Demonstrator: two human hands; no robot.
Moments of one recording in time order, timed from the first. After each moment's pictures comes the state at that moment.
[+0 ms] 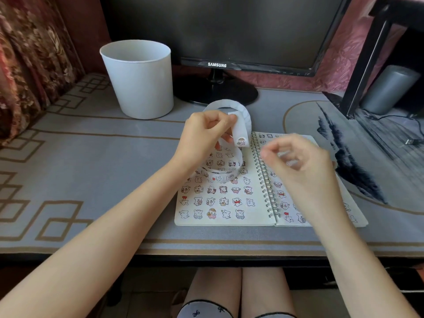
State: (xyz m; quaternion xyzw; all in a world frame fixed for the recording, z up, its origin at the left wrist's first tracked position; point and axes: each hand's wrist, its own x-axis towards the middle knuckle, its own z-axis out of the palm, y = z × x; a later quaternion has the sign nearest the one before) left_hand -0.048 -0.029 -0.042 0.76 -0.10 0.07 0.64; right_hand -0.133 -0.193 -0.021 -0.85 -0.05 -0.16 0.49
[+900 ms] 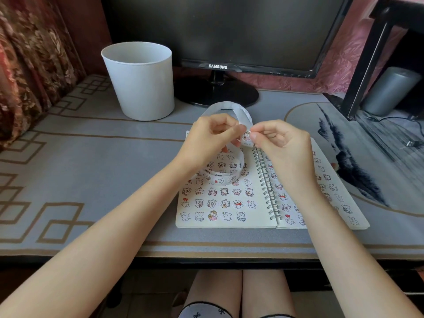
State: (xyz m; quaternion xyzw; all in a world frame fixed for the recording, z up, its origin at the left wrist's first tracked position) left_hand -0.049 -0.031 -0.039 0.76 -0.16 0.02 0.63; right_hand -0.079 -0.186 -0.035 -0.80 -0.09 -0.19 0.56
